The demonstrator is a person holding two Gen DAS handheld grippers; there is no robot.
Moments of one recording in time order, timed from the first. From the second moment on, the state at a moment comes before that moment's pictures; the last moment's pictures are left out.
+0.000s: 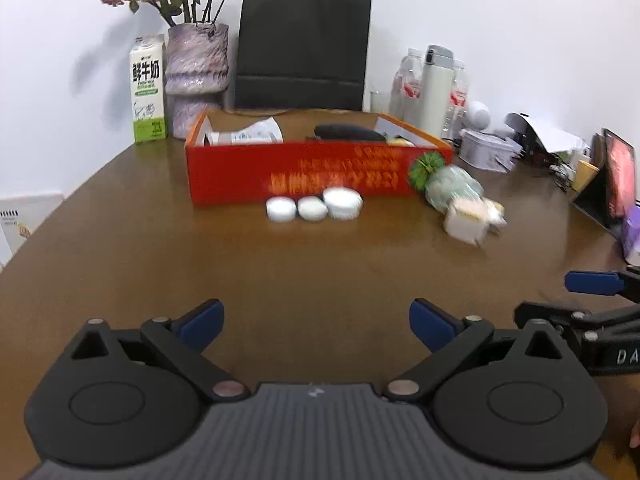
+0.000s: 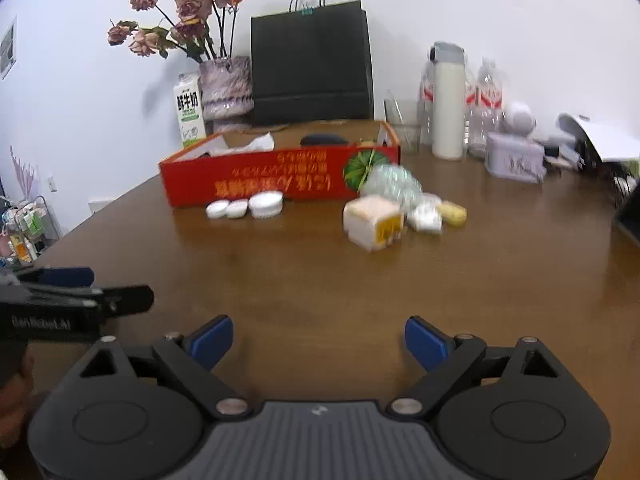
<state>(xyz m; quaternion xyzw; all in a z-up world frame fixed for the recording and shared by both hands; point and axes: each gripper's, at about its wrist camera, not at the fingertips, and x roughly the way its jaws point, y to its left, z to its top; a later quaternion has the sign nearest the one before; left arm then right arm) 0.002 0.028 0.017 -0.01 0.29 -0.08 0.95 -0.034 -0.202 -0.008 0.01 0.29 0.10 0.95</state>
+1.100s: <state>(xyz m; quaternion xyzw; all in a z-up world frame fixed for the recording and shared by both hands) 0.114 -0.004 0.018 0.08 0.31 -0.18 0.93 0.108 -0.204 -0.016 0.00 0.30 0.14 0.94</state>
